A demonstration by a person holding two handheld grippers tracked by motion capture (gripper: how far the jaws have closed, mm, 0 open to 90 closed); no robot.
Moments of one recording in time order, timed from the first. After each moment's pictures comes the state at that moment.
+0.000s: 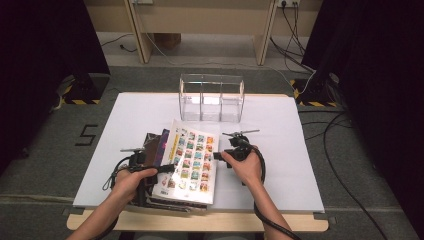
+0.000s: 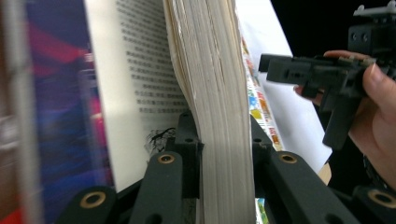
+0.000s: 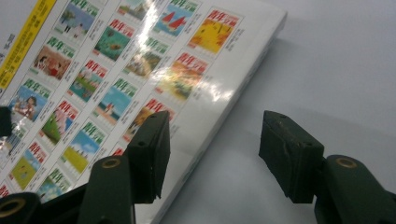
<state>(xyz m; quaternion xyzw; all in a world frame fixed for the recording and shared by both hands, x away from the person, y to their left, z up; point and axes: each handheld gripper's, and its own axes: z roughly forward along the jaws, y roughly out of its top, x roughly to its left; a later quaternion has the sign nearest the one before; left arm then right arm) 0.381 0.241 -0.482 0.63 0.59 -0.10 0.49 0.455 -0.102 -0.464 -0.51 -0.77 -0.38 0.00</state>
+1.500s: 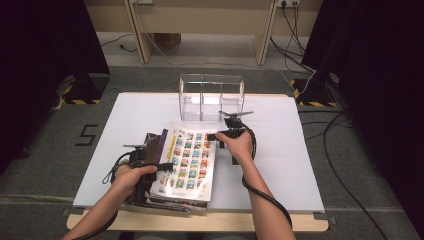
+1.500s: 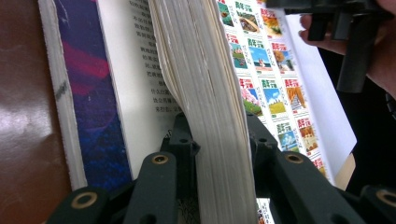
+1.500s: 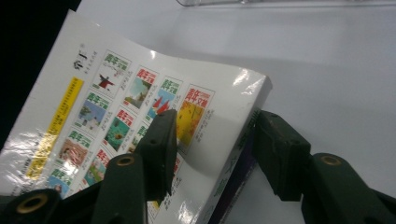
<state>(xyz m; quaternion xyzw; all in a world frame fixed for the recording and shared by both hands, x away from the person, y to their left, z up) 0.396 0.239 -0.481 0.66 0.58 -0.09 0.46 0.518 -0.085 -0.455 -0.54 -0.74 -0.39 0.06</state>
